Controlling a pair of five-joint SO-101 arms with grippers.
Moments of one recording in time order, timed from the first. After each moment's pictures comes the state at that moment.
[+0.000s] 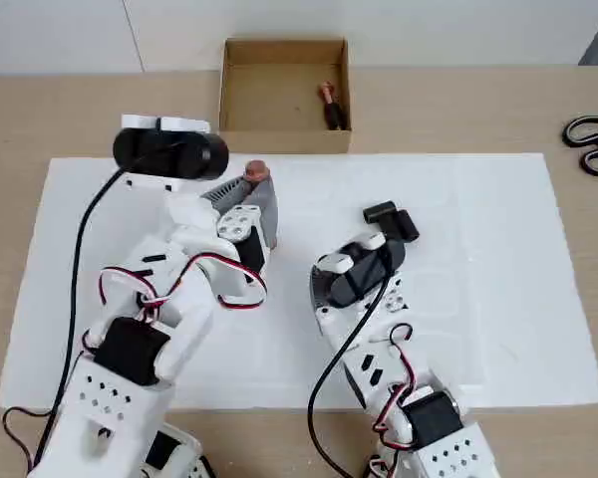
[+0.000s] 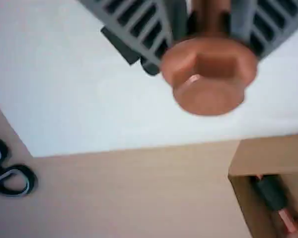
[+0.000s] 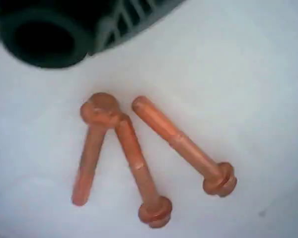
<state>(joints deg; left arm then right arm) 21.6 -52.9 42.4 43.8 24.2 -28.4 -89.8 87.8 32.9 1.5</state>
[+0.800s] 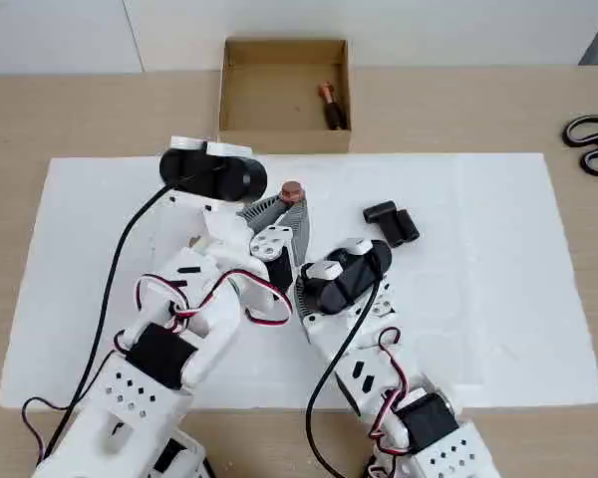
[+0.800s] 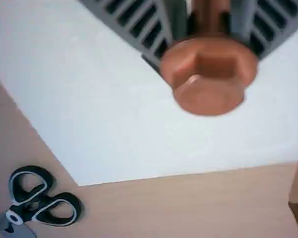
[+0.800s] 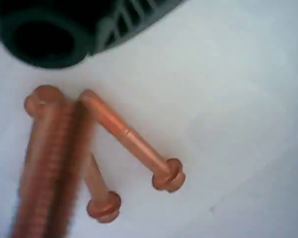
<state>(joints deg) 27.4 -52.9 51.8 33.9 27.5 -32.9 -89.8 87.8 32.9 -1.5</state>
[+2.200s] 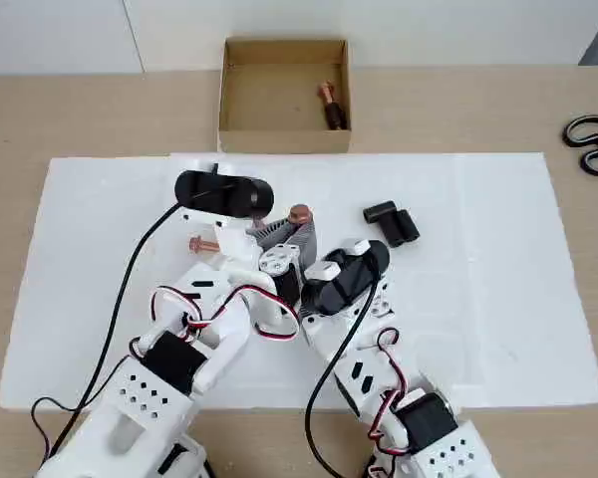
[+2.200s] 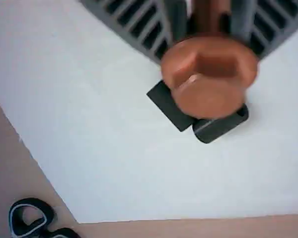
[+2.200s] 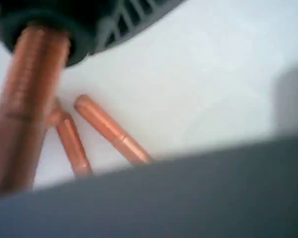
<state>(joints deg) 29.3 -53.2 60.3 29.1 29.6 -33.1 -89.8 87.9 32.9 -1.5</state>
